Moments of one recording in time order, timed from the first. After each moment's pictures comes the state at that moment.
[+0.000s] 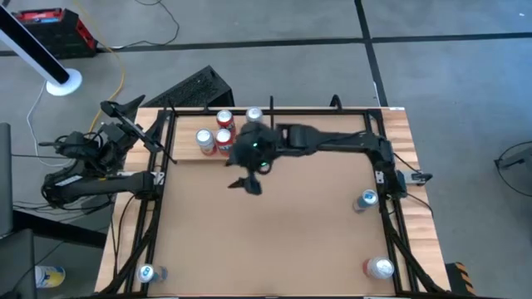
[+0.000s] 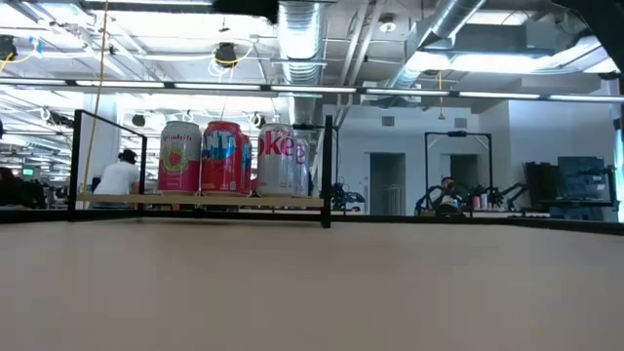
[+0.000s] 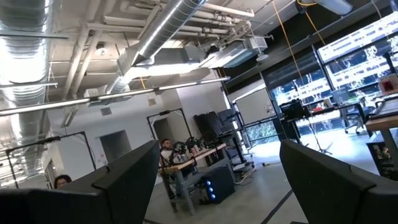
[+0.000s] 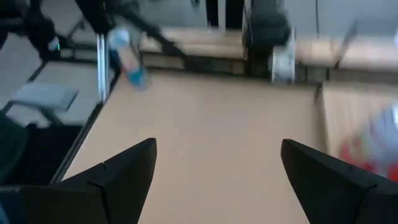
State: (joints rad) left arm 0.21 0.23 0.63 0.19 -0.51 0.68; right arm -0.02 2.09 2.17 -0.65 -0.26 -0.08
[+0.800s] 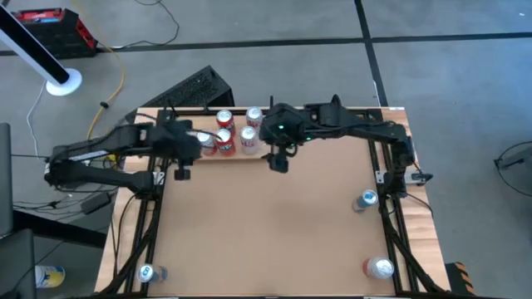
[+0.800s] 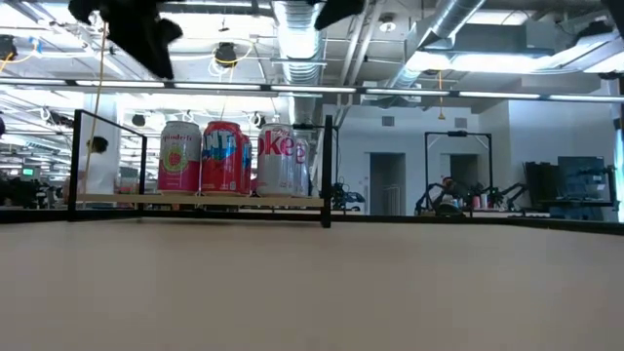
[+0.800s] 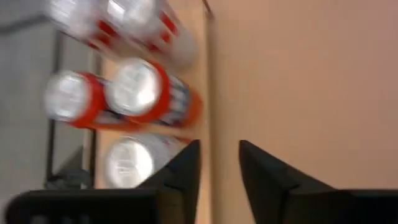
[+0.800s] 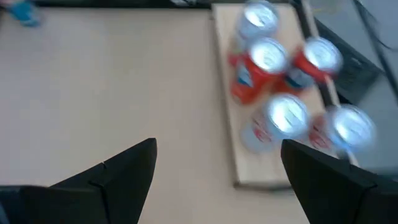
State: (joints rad) left arm 0.21 0.95 1.07 -1.00 -0.18 0.36; right arm -0.07 1.86 2.17 -1.13 0.10 -0.04
